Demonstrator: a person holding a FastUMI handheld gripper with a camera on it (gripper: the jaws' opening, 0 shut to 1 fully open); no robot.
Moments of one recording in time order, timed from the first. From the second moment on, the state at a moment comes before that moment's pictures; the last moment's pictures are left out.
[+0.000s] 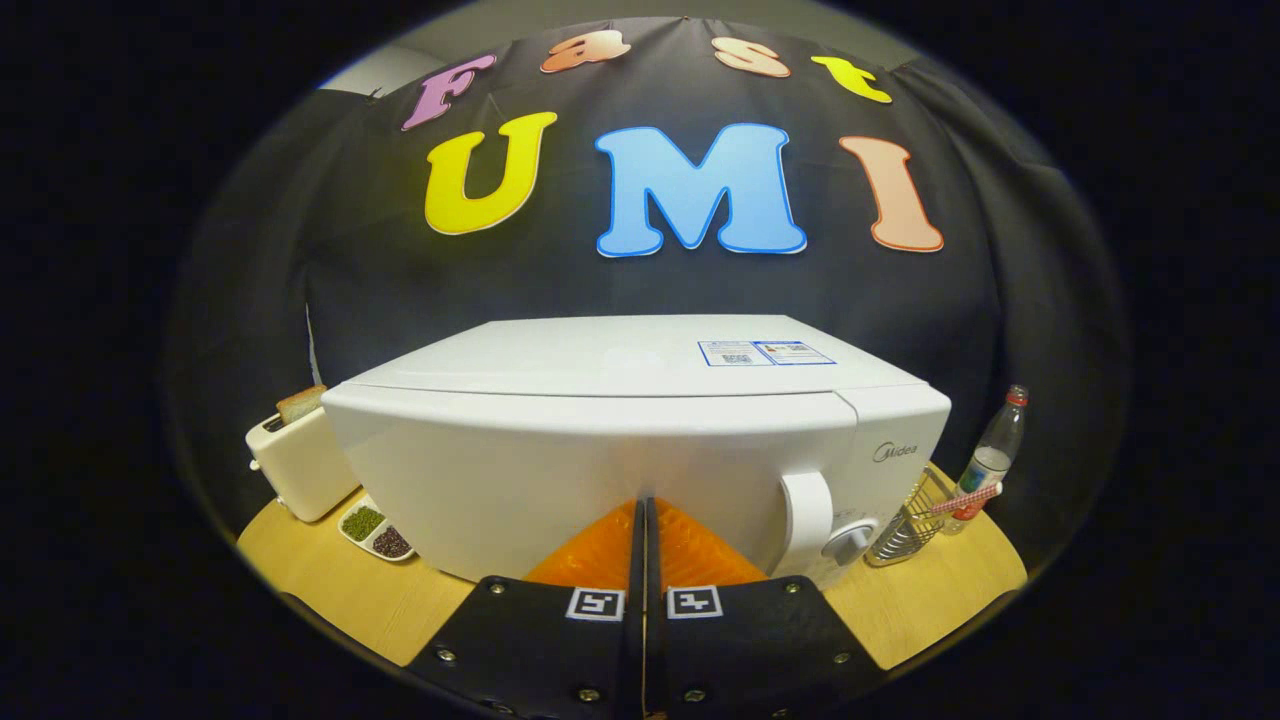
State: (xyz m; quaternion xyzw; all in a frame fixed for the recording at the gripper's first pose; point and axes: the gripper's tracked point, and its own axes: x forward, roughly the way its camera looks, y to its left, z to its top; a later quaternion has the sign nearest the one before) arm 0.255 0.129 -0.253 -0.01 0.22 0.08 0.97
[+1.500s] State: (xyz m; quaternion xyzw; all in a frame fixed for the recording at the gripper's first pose) arm -0.001 0.106 -0.094 0.00 0.07 0.07 1.00
